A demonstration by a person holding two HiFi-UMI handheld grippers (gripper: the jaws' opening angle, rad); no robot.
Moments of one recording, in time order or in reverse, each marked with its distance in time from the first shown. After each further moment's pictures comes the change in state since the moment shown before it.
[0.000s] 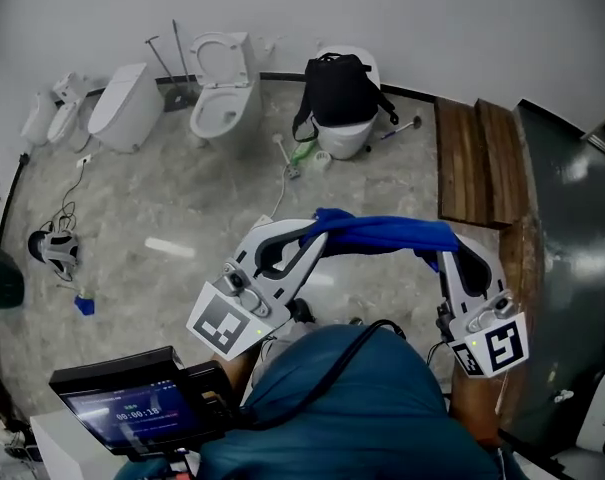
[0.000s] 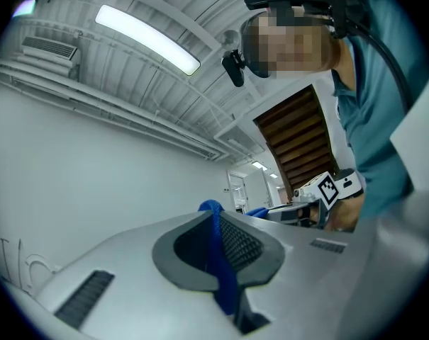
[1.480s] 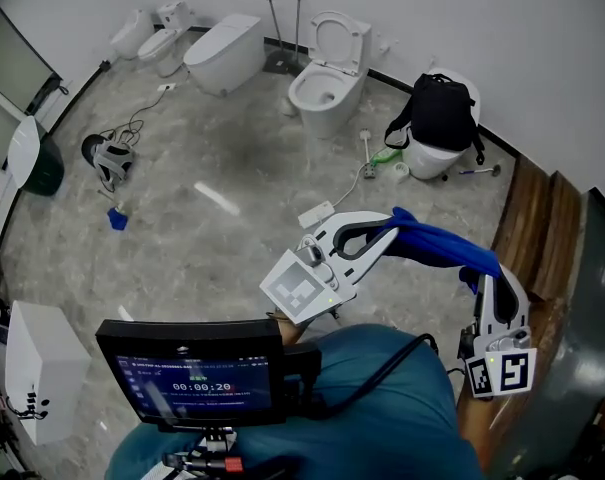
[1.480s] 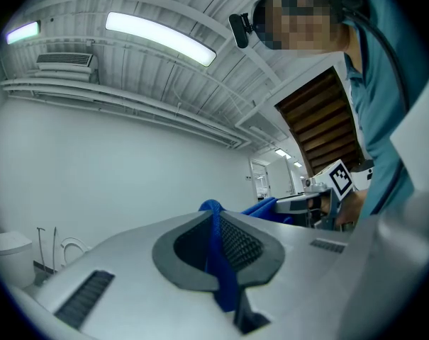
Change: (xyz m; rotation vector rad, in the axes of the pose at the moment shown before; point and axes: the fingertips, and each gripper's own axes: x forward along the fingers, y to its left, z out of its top) left arm -0.046 0.034 -0.030 -0.053 0.071 0.200; right arm 0.041 0.035 -0.022 0.044 0.042 0.073
